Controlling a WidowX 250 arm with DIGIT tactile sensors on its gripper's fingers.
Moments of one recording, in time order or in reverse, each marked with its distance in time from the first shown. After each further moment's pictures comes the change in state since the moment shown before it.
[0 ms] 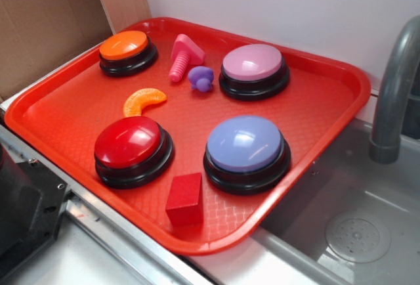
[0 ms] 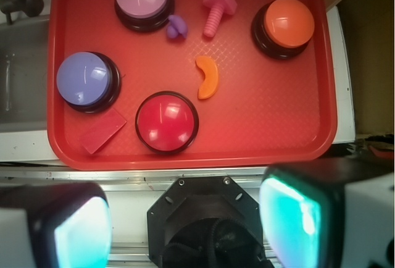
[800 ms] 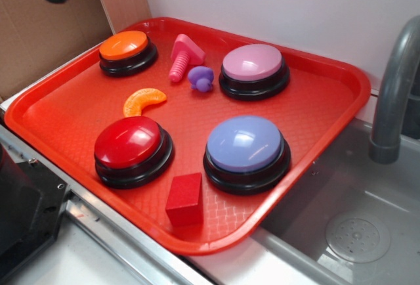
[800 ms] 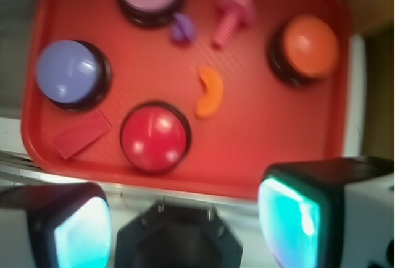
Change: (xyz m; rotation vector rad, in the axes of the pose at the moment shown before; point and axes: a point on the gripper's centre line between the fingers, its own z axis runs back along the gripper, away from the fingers) arm 0.051 0.014 -0.053 0.012 0.071 -0.227
